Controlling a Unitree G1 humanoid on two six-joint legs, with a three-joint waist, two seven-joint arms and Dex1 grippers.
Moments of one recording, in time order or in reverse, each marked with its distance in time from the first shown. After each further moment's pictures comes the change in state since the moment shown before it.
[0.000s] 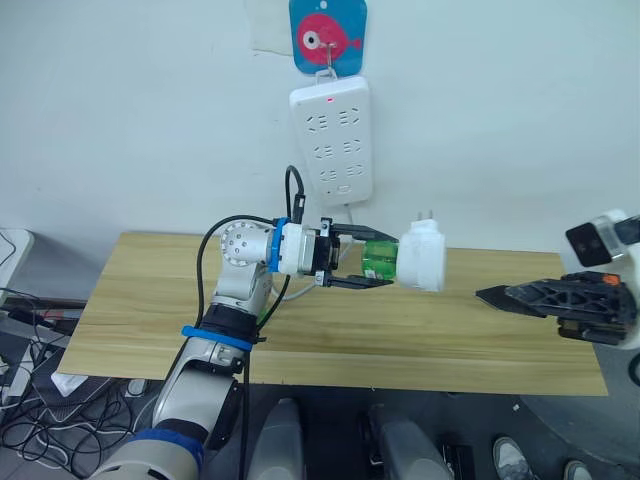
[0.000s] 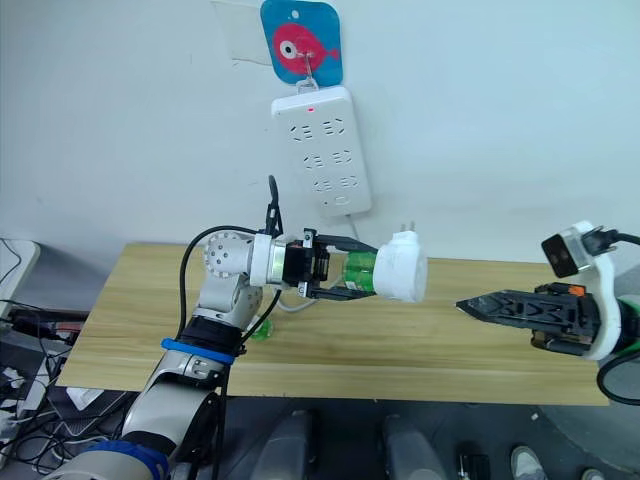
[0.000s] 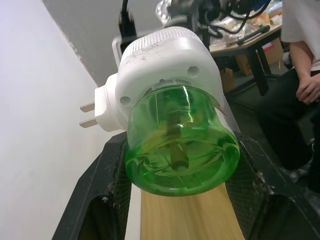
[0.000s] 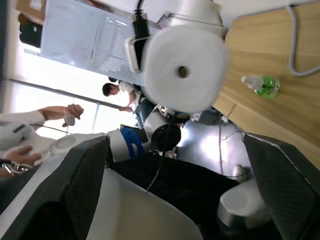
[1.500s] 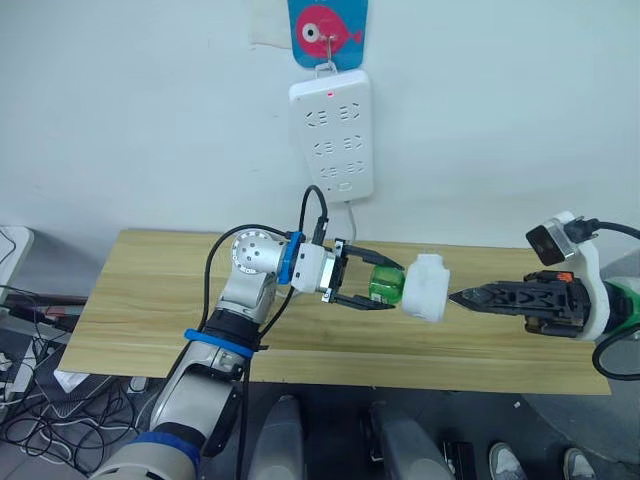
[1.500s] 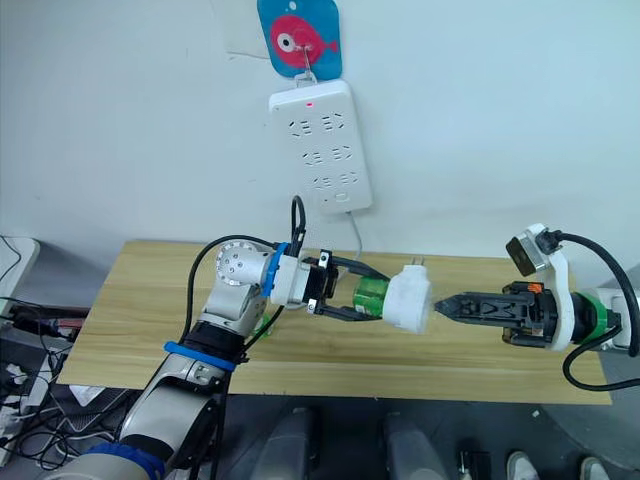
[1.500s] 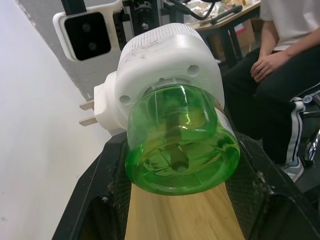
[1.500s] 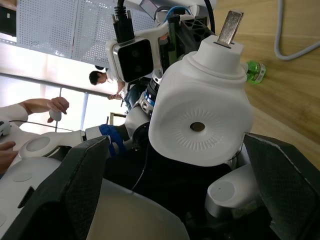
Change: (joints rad) left arm 0.031 0.011 -0.073 0.011 0.099 -0.007 0.014; right arm -0.119 0.065 0.082 -0.034 0.000 0.017 -0.156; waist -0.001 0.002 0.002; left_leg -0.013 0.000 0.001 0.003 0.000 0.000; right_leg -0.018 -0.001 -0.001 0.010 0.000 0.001
